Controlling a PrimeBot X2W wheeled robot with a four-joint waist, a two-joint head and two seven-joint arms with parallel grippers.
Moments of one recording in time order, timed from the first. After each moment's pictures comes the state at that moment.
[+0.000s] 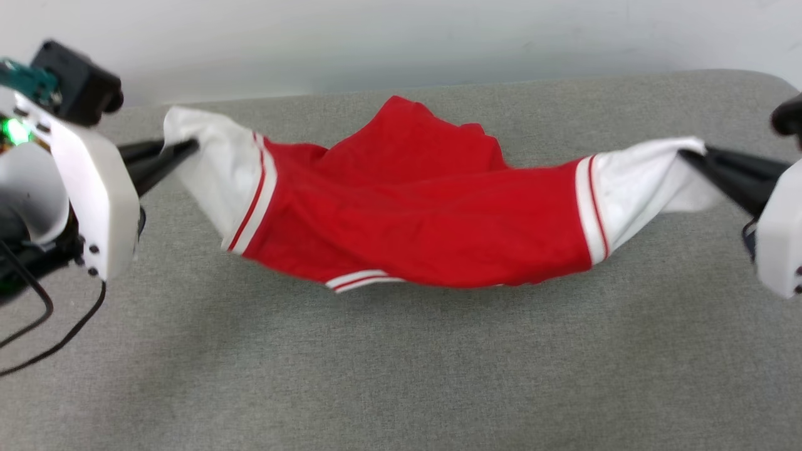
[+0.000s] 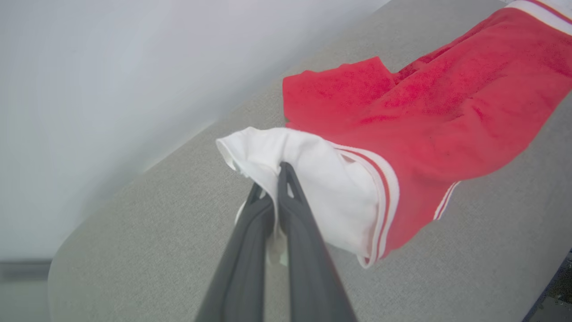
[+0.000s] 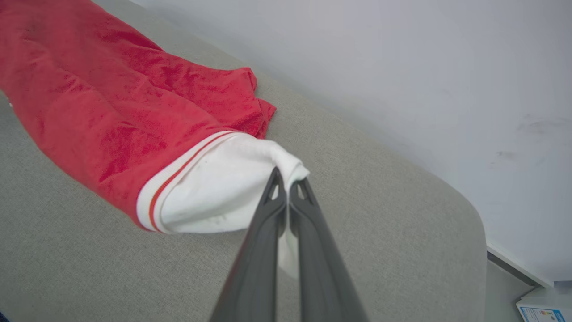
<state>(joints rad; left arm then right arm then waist) -0.98 1.07 -0.93 -0.08 -1.12 -0.06 0.43 -0.64 -0.84 0.48 -0.14 0.81 0.13 0.57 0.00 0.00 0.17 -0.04</state>
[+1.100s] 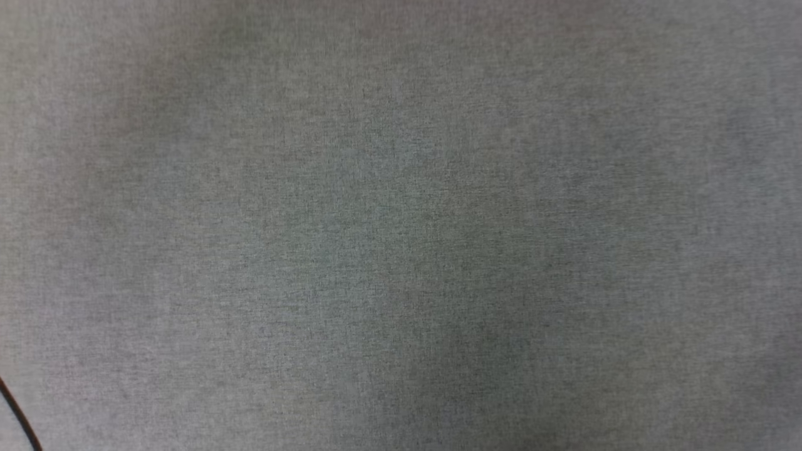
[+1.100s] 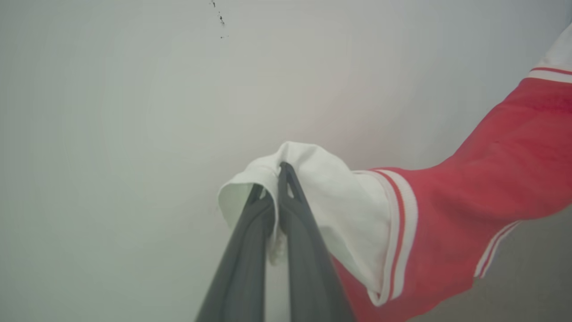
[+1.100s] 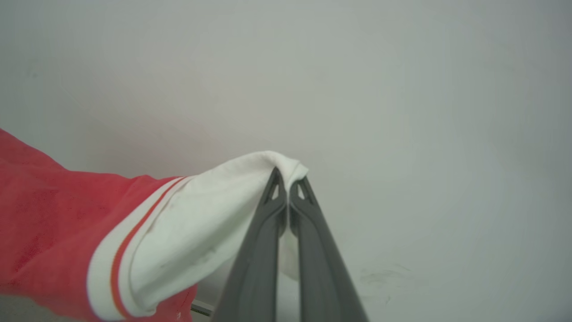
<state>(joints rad) -1.79 0.67 -0.75 0.43 -0.87 -0.11 0.24 -1.74 -0.62 0.45 0.46 0.48 0.13 0.48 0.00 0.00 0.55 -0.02</state>
